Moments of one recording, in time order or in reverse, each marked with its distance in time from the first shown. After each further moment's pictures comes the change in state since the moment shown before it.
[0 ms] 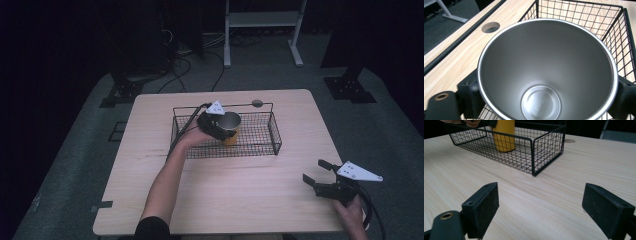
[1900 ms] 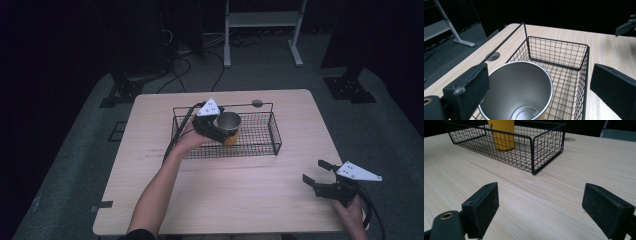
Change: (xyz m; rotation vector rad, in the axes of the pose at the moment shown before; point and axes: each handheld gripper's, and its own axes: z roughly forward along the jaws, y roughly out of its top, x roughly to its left) left arm -0.032 0.018 -0.042 -0.183 0.029 0.006; right arm 0.000 0.000 0.001 0.010 -0.002 -0.001
